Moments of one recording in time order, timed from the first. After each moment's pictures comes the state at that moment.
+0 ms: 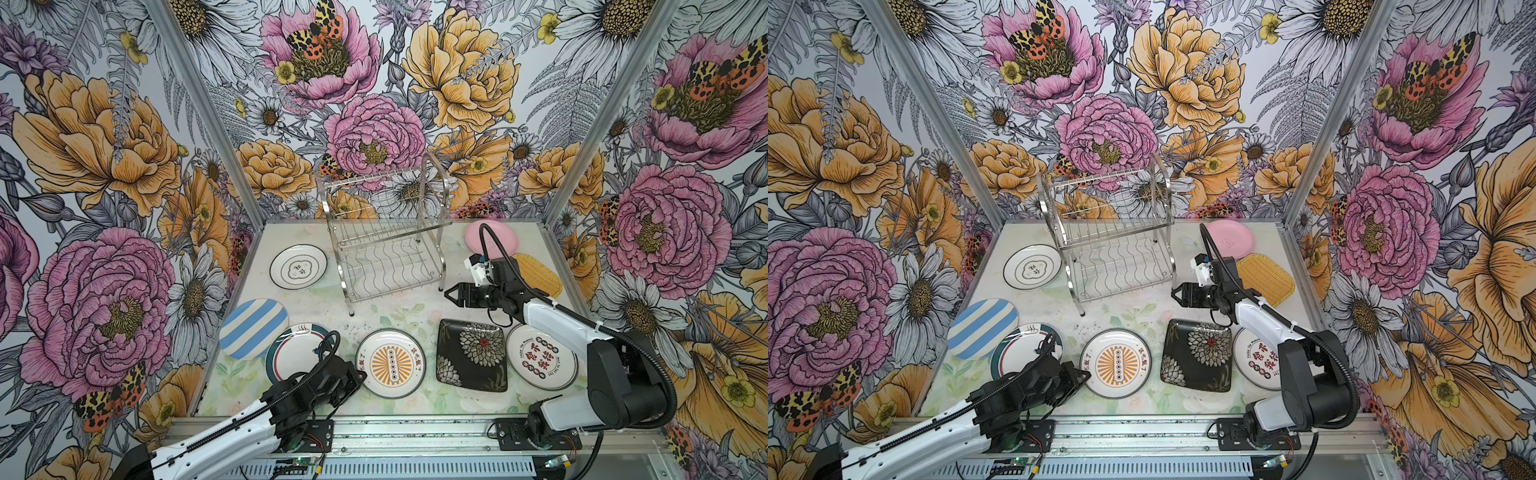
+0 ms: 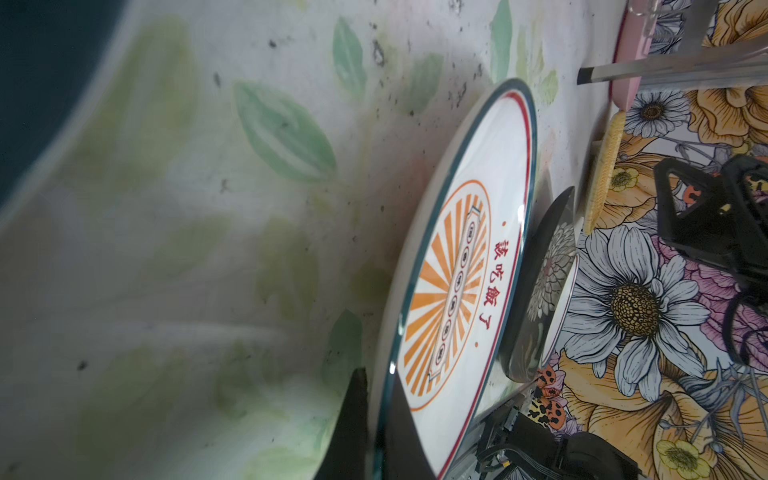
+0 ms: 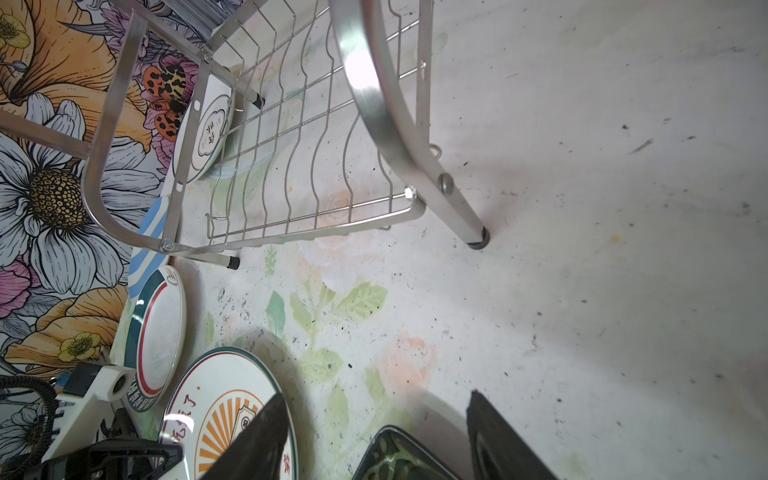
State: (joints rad) left arm -0.93 0.52 0.13 -0.38 -0.04 -1.48; right arm 0.24 1.44 0.81 -0.19 -0.54 0.31
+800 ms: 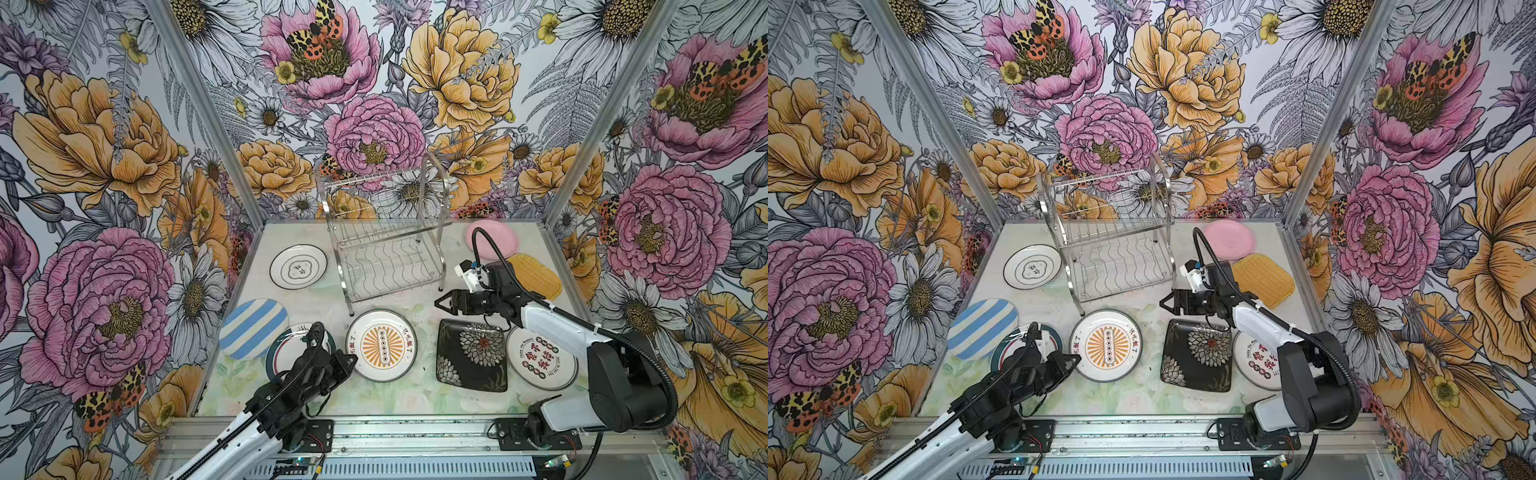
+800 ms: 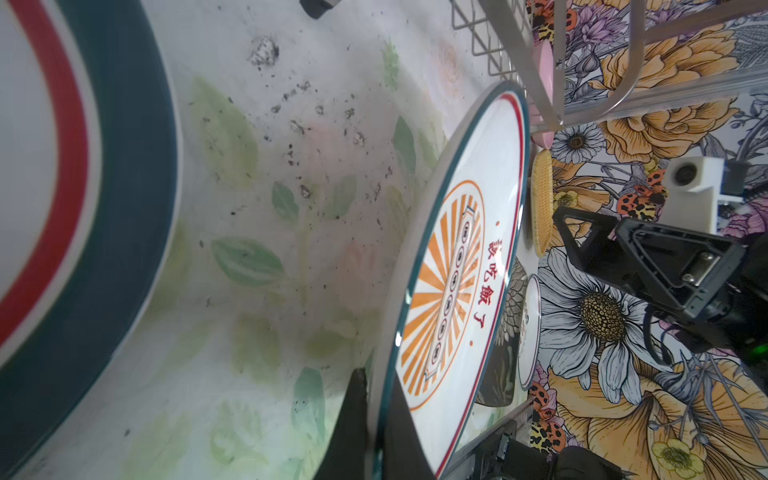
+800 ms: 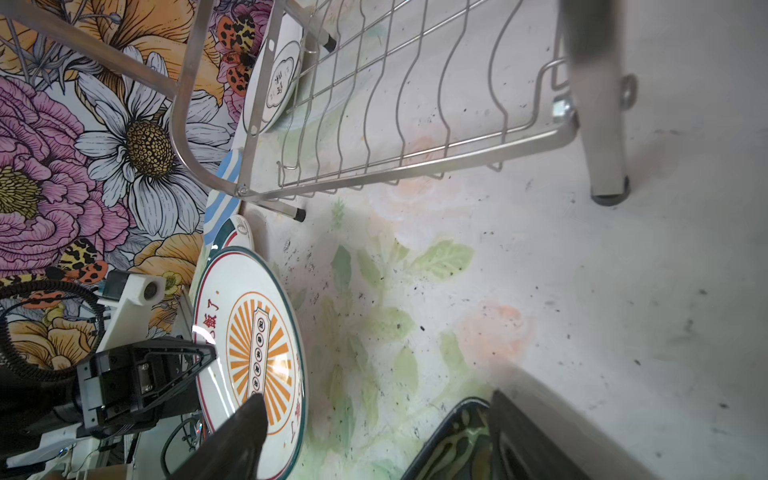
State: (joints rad) left arm -0.71 0.36 0.20 -0.44 0.01 -1.22; right arm 0.30 1.43 0.79 -0.20 -0.73 0.32
